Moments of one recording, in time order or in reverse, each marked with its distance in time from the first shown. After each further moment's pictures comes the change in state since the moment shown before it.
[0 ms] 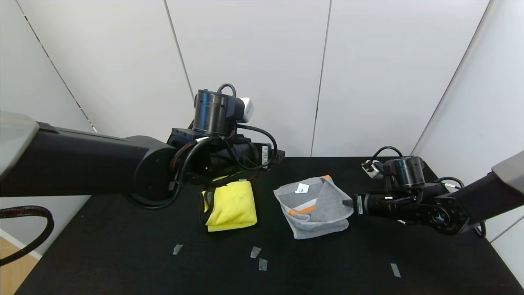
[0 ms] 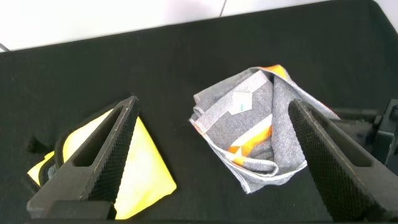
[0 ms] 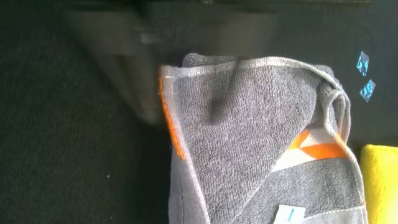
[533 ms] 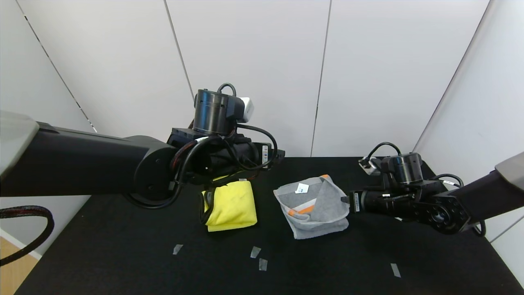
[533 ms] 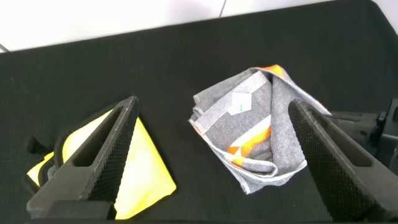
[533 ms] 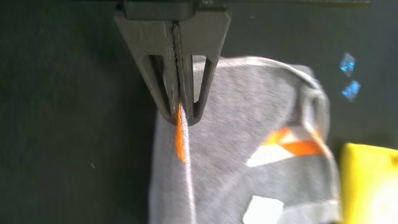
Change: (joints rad) left arm 0.000 0.000 -0.001 -0.001 0.000 0.000; right arm 0.029 -0.020 -0.016 0.002 0.001 0.005
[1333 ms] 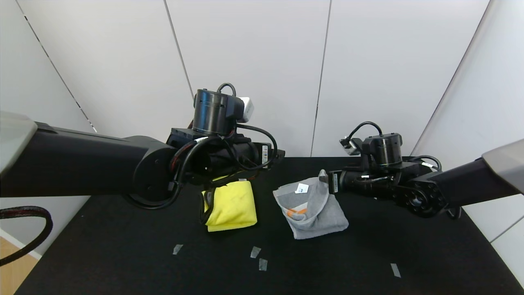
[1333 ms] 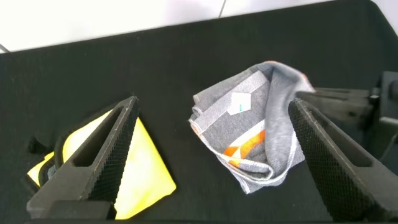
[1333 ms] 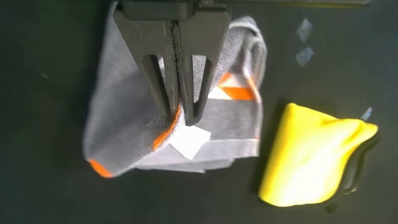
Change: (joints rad) left arm -0.001 -0.003 0.004 -0.004 0.000 0.002; right arm 0.096 0.034 -0.205 0.019 0.006 0.002
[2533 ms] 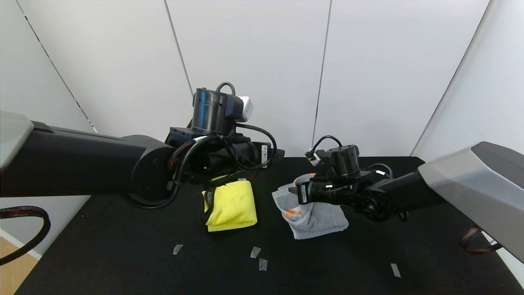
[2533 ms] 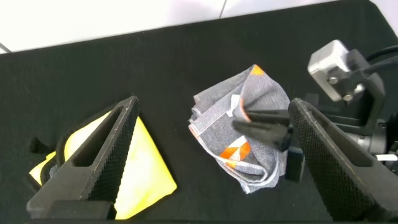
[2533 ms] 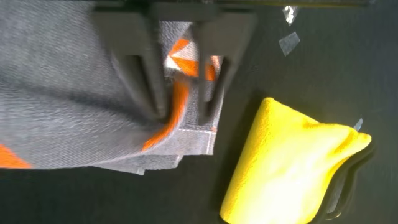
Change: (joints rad) left arm 0.001 -0.004 -0.001 0.005 0.000 0.000; right arm 0.114 0.182 -0.189 0.028 0.000 0.003
